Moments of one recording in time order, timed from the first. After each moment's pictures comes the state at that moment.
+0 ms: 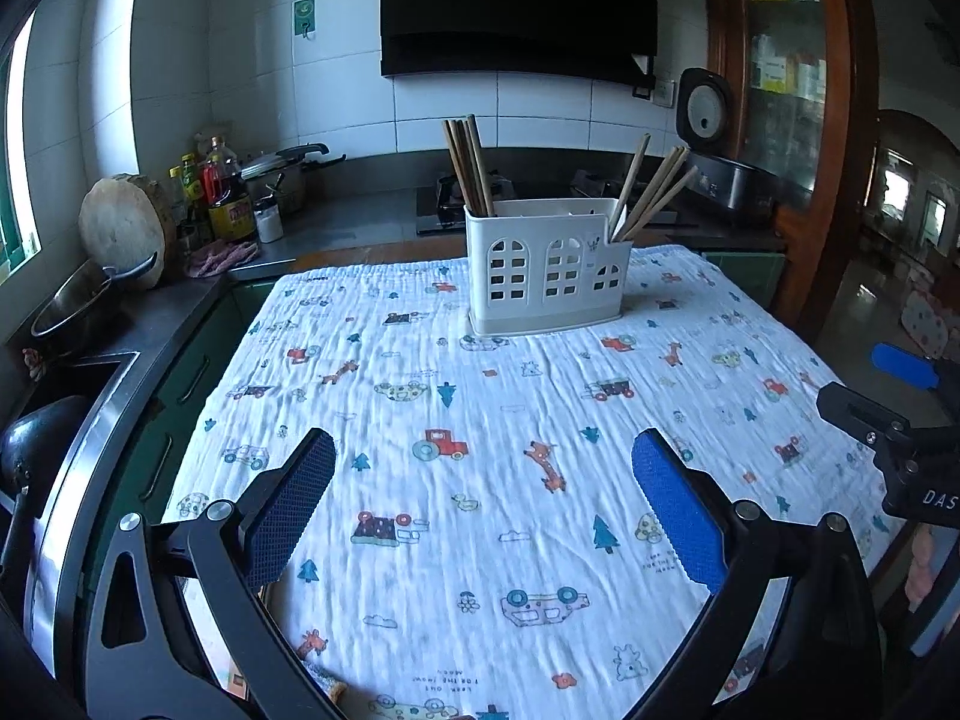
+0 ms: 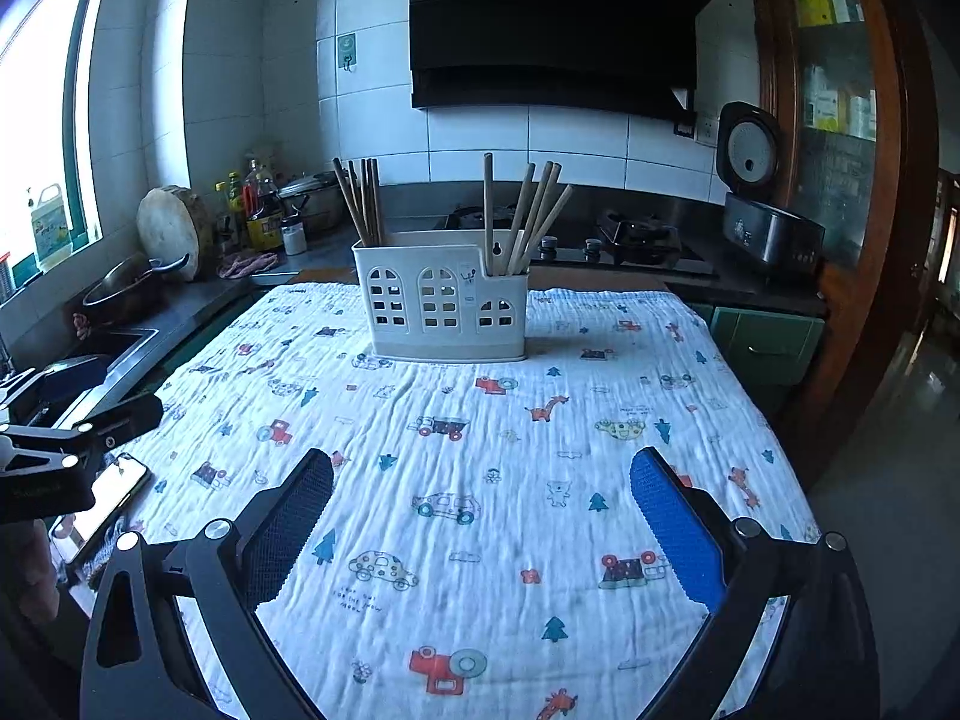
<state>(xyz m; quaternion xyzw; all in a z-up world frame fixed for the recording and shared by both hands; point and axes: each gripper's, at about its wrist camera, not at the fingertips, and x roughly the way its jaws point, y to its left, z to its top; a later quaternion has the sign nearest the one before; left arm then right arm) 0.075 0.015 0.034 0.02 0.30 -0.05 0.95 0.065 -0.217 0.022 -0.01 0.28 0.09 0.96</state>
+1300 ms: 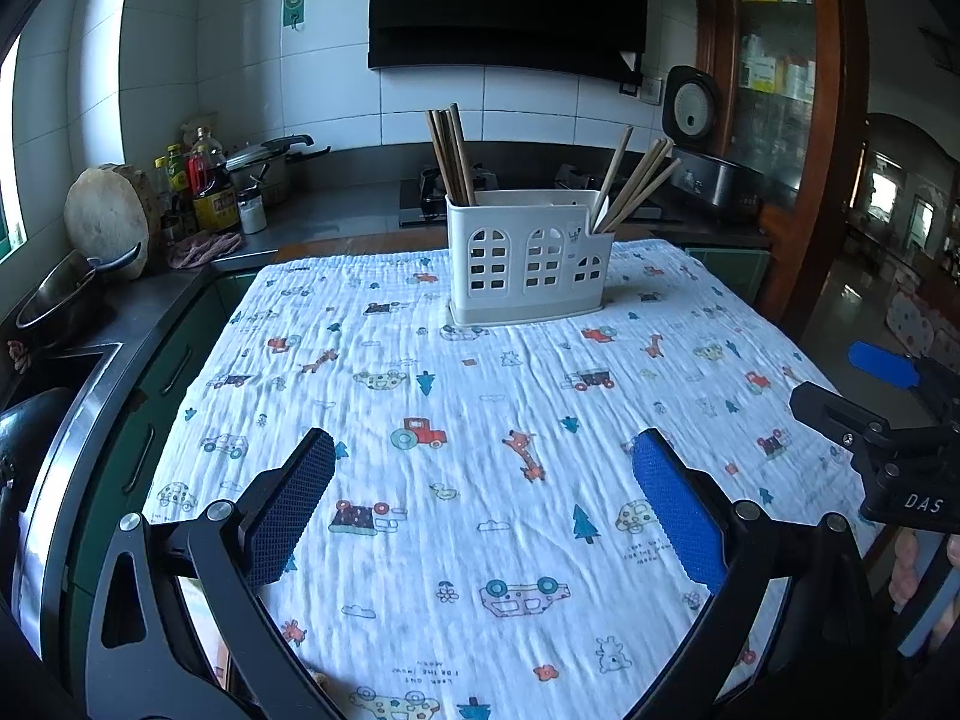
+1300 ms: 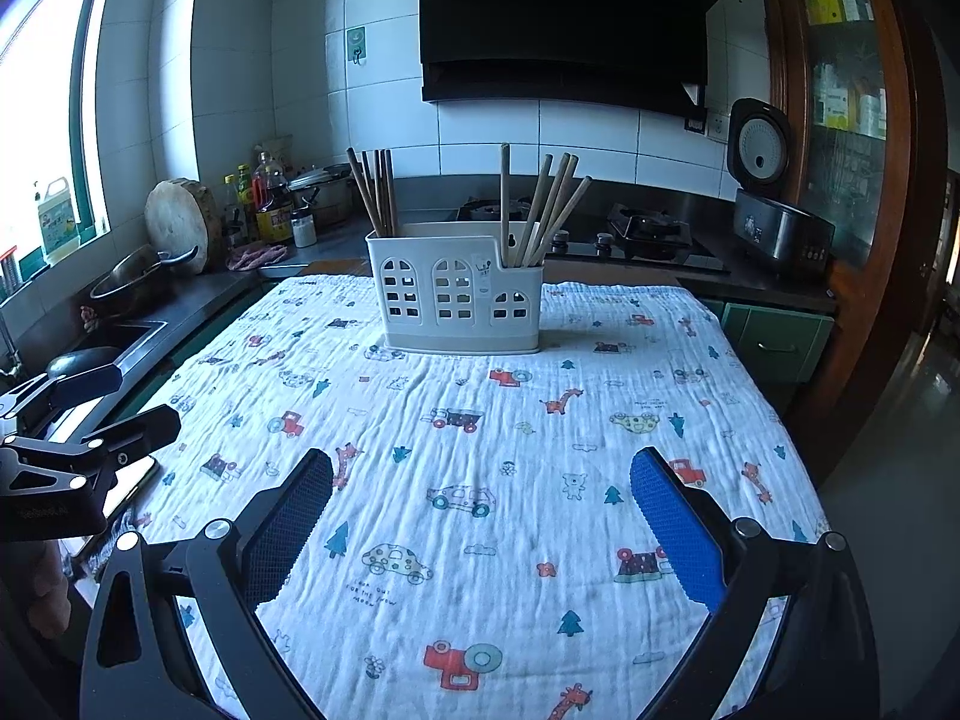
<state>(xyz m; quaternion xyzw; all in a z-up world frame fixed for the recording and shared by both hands) 0.071 0.013 0.030 0.01 0.31 -0.07 0.95 0.065 -0.209 0.017 -0.01 0.28 0.10 0.95</state>
